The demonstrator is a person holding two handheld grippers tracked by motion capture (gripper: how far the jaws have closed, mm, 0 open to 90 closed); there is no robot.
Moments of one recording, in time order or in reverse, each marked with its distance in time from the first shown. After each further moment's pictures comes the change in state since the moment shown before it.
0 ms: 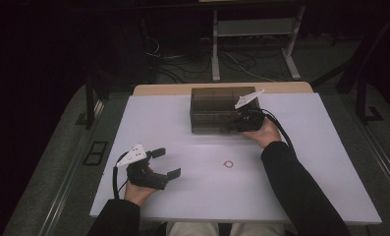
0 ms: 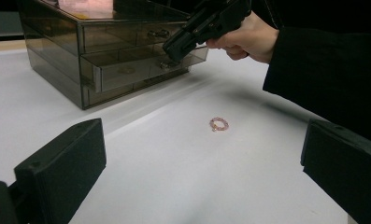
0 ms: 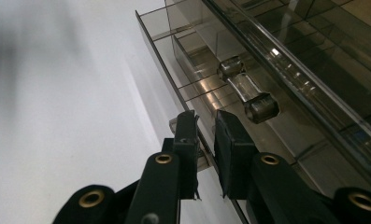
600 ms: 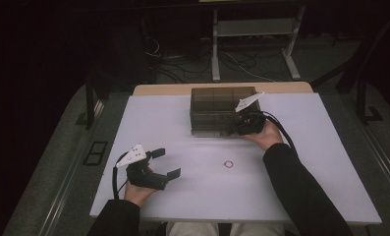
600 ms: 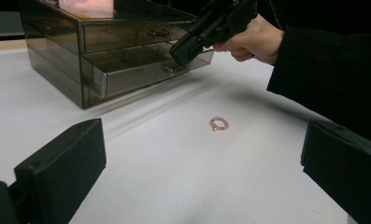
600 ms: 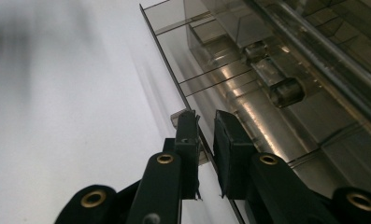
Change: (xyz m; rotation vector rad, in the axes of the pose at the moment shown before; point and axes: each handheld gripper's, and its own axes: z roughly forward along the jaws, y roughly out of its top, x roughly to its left) left arm 0.000 0.000 0.000 -0.001 0.000 0.000; right arm 0.006 -0.005 -0.003 0.020 0.028 -0.020
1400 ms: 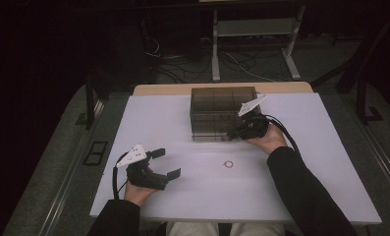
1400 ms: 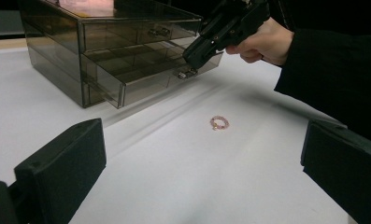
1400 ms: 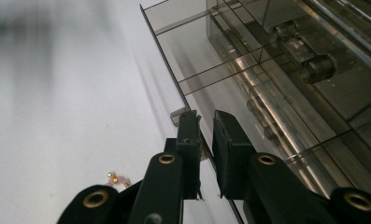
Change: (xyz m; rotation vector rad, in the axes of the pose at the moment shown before) left arm 0.000 0.000 0.000 0.003 0.004 -0.001; right arm 0.009 -0.009 -0.007 0.016 0.030 -0.026
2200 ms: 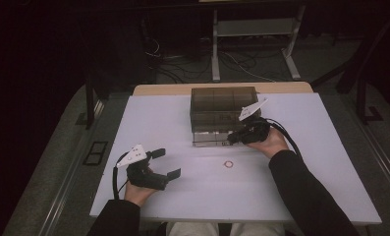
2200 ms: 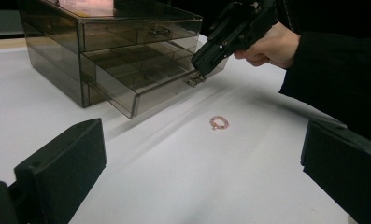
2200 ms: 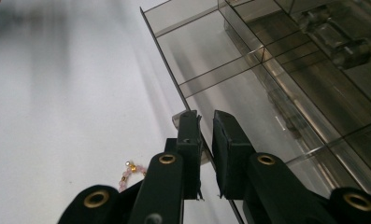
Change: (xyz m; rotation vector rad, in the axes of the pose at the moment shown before) left arm 0.000 0.000 0.000 0.002 -0.001 0.000; right arm 0.010 -0.007 -0.001 0.008 0.021 -0.023
